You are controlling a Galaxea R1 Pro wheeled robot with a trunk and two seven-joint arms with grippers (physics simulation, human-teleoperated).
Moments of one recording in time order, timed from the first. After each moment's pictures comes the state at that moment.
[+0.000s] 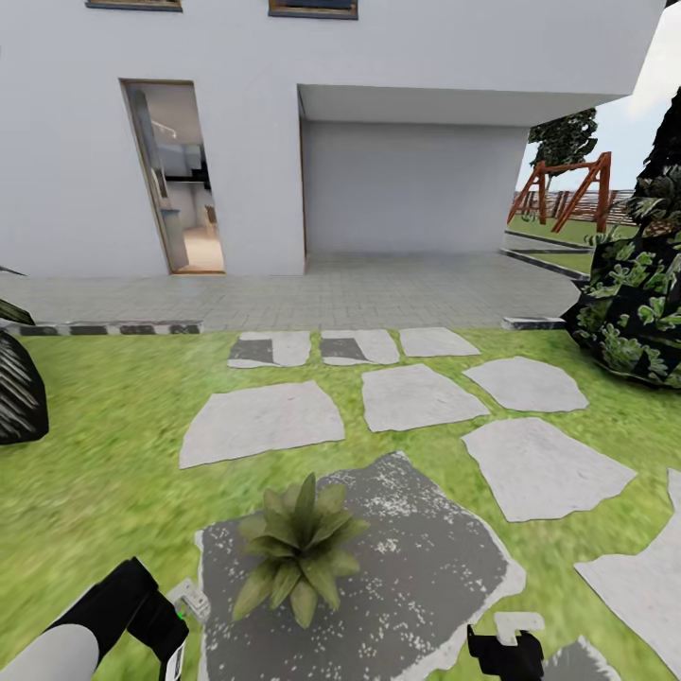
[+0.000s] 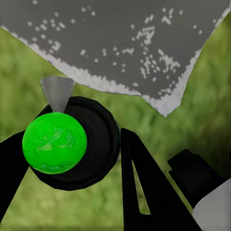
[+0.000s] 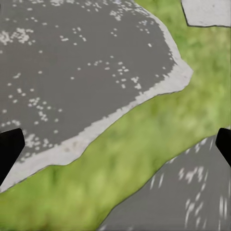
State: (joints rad) left arm -0.60 0.18 0.16 -0.41 -0.90 0.45 -0.88; right arm -0.41 0.02 -0.77 -0.29 0.77 -0.27 -0.03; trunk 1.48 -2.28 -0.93
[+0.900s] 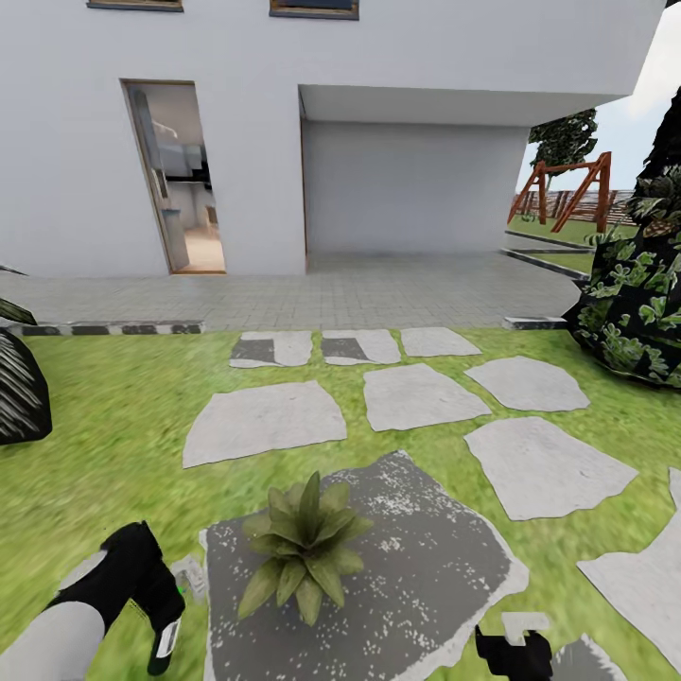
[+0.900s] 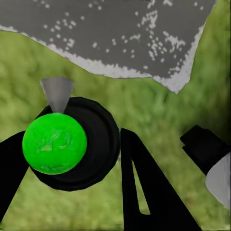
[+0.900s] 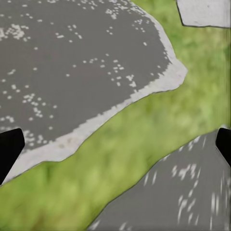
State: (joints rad) left arm -0.62 0.18 0.13 -0.61 -1.13 0.49 -1.14; right arm -0.41 0.00 -0.77 -0.29 0.78 -0.27 -0.02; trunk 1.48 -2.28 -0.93
